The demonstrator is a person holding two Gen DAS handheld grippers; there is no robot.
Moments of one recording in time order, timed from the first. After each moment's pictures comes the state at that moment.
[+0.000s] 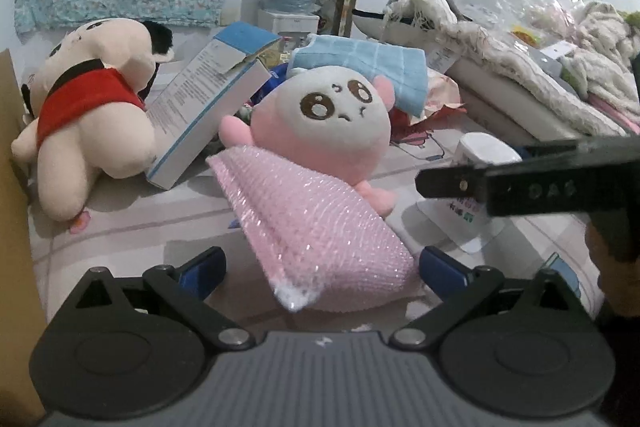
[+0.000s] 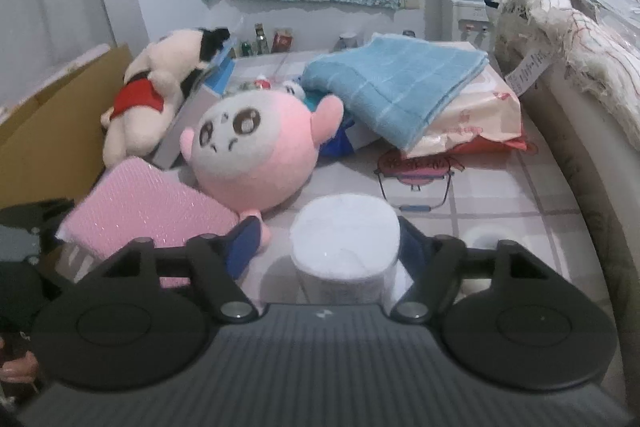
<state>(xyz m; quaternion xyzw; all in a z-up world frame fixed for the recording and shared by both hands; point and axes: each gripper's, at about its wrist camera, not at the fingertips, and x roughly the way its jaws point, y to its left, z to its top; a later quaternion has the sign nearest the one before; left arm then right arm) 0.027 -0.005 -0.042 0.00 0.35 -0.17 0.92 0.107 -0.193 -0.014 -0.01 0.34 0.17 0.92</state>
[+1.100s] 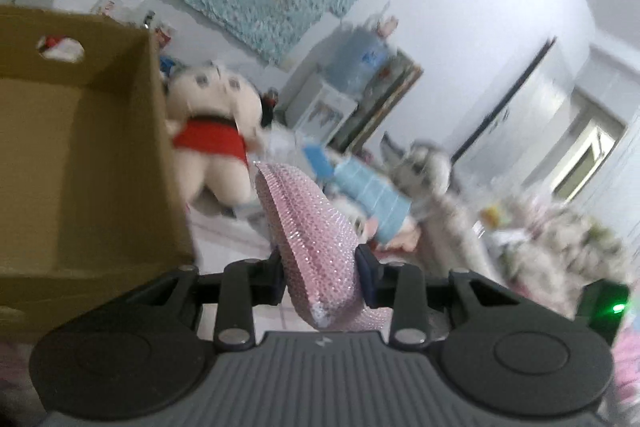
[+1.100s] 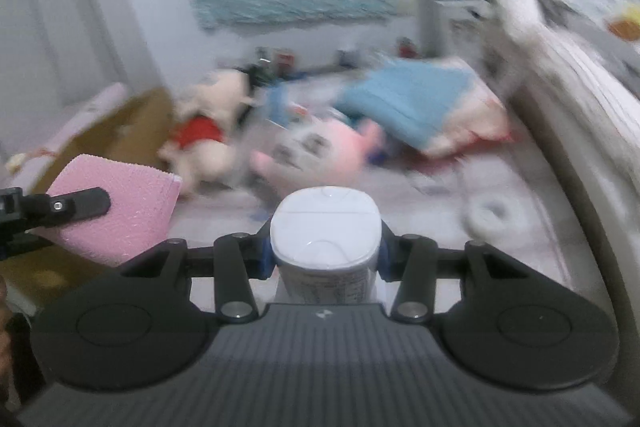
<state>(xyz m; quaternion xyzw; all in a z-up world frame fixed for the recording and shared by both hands) -0.075 0.112 0.056 -0.27 0.28 -0.13 0.91 0.028 -0.183 0.060 0.06 0.32 0.19 0.93</state>
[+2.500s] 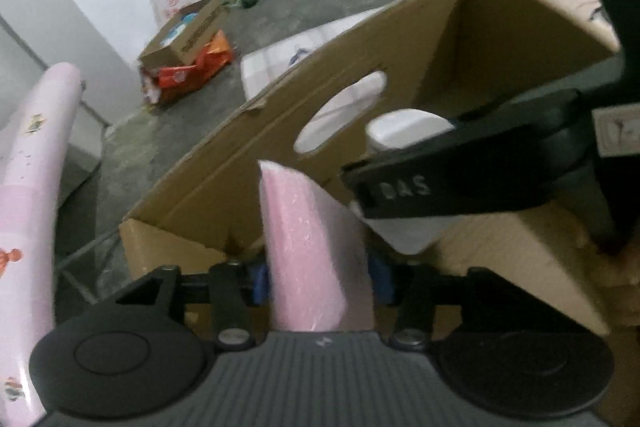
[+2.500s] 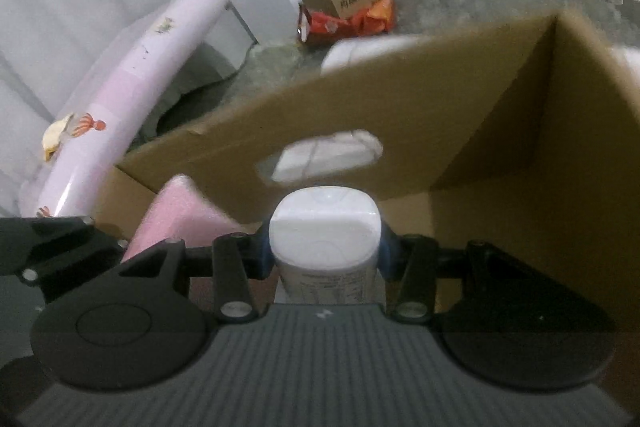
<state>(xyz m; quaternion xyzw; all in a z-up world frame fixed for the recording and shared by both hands) 0.153 0.385 0.021 0.14 0.53 0.01 0.84 0.283 0.328 -0.043 0.06 0.49 0.30 0.81</state>
